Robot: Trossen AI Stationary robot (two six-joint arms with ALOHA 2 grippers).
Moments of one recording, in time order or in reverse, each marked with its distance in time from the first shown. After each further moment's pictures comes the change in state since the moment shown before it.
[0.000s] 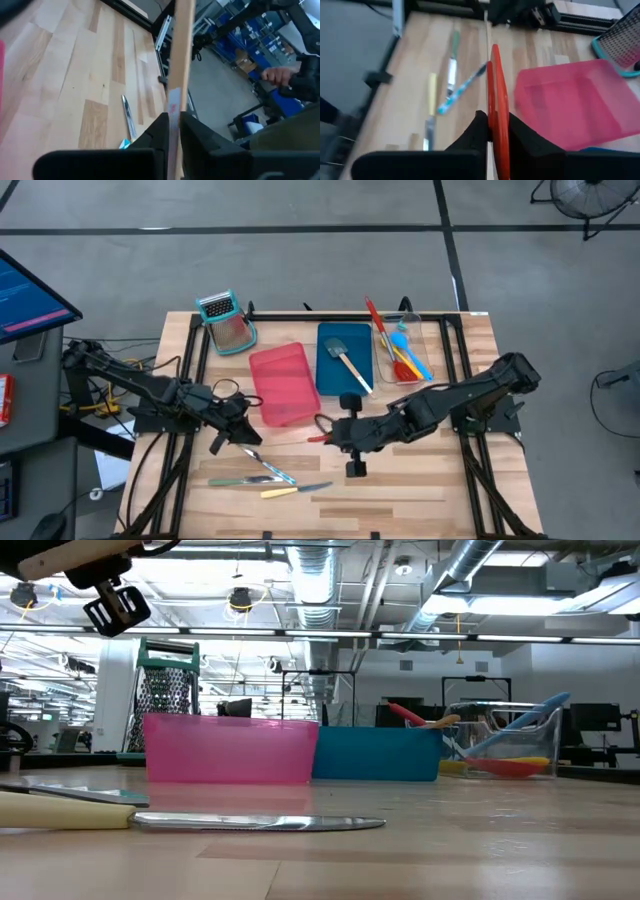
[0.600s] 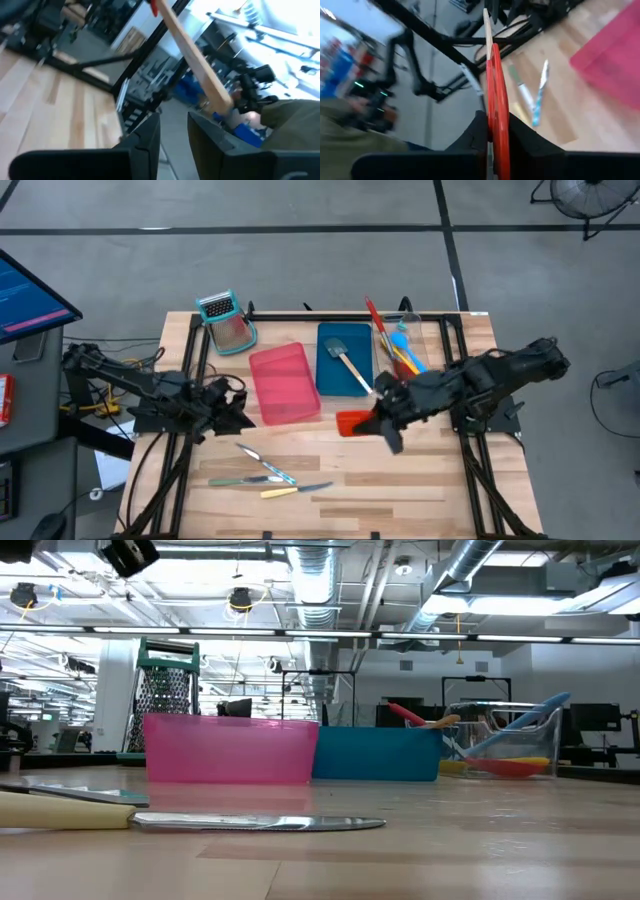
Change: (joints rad) left arm 0.000 -0.130 0.000 0.239 -0.007 0.004; right arm -0.027 -0.279 0.020 -0.042 -0.198 0.725
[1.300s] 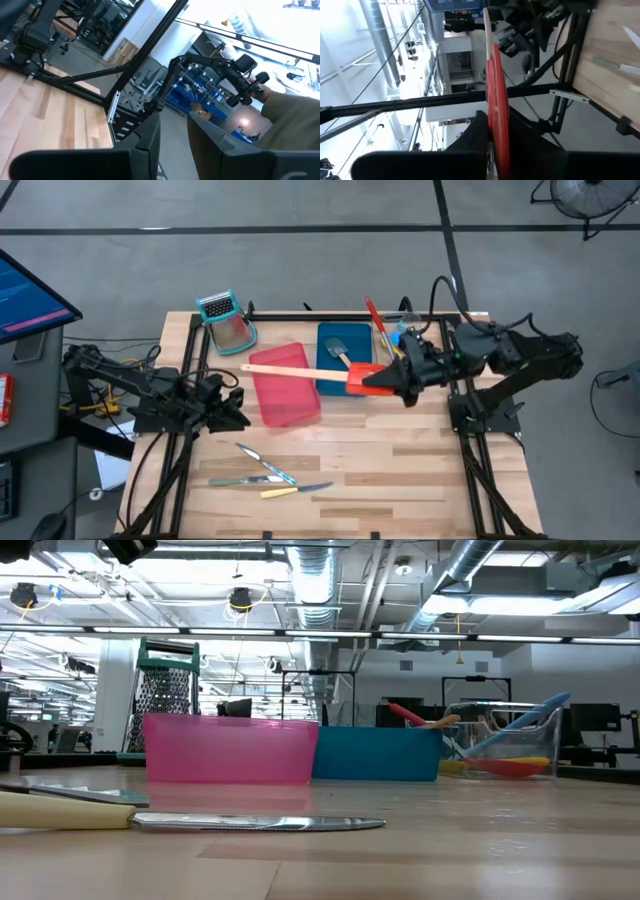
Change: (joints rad) left arm 0.000 -0.041 -0.001 0.037 0.001 0.000; right arm -0.133 -0.139 0.000 0.192 -0.027 0.754
